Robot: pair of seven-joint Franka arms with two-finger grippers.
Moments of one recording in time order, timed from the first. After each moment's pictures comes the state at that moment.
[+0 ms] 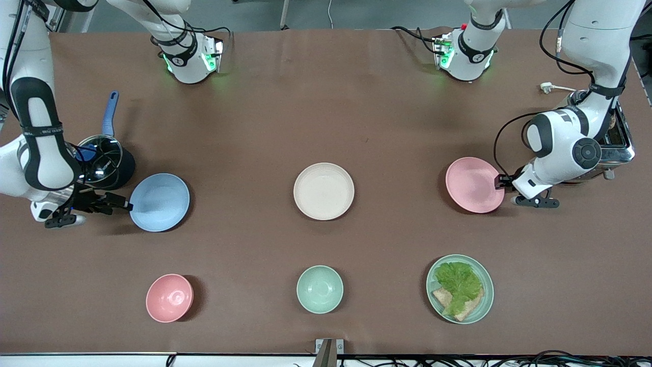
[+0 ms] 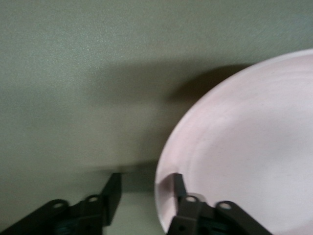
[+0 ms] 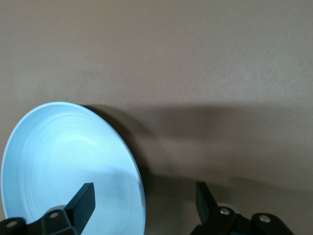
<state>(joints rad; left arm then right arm) 0.01 0.38 0.09 -2.26 -0.14 2.54 0.28 -0.15 0.54 -0.20 -1.94 0.61 2.28 -0.81</state>
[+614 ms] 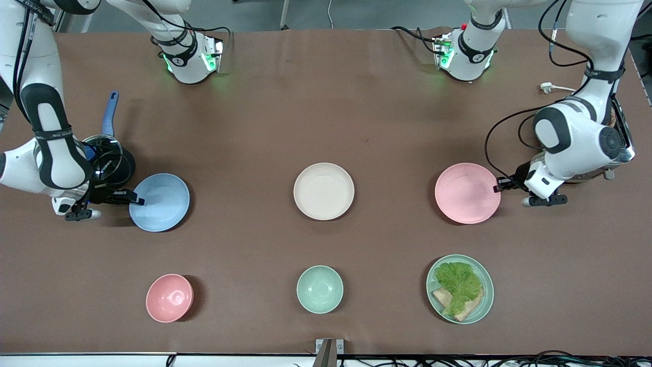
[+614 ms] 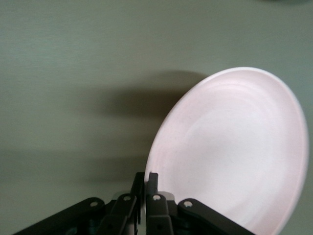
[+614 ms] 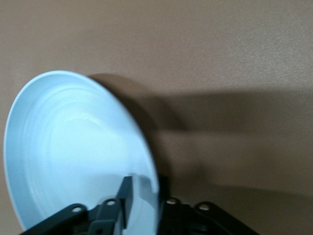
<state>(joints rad) 0.00 0.25 0.06 -2.23 -0.48 2.38 0.29 -0.14 0.54 -0.20 -2.00 0.68 2.24 -0.81</state>
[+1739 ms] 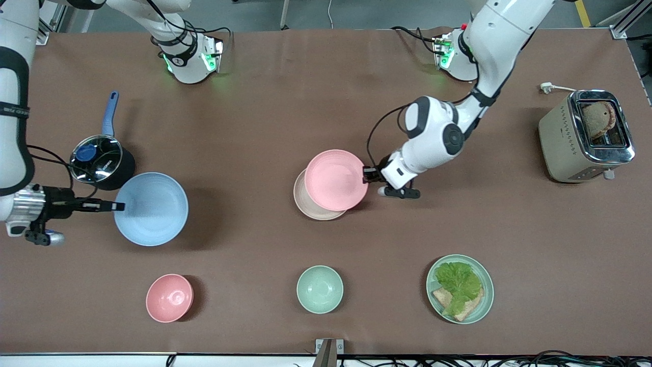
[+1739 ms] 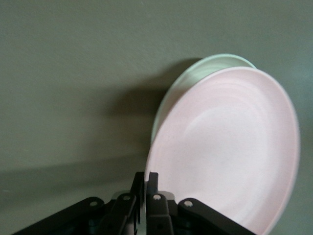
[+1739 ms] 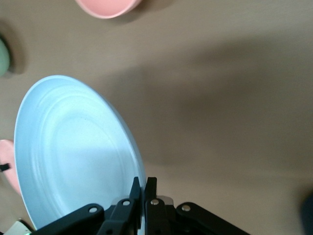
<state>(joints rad) -0.22 0.51 -0.46 -2.07 -0.57 2.75 -0.15 -0.04 0.50 -0.18 -1.53 0.53 1.67 -0.19</state>
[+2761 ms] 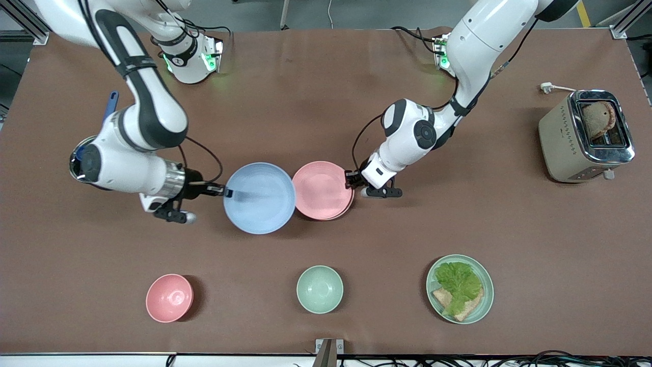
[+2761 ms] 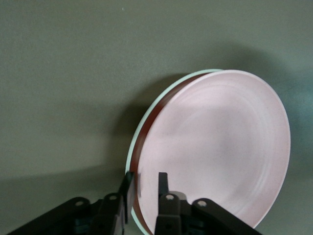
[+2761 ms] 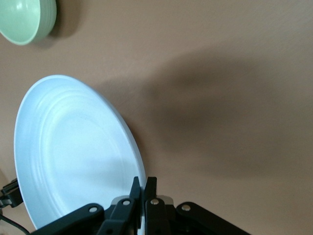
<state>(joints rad) -0.27 0.60 -0.45 -2.02 -0.46 2.89 -0.28 0.00 0.34 0.32 -1.93 0.47 2.23 0.24</state>
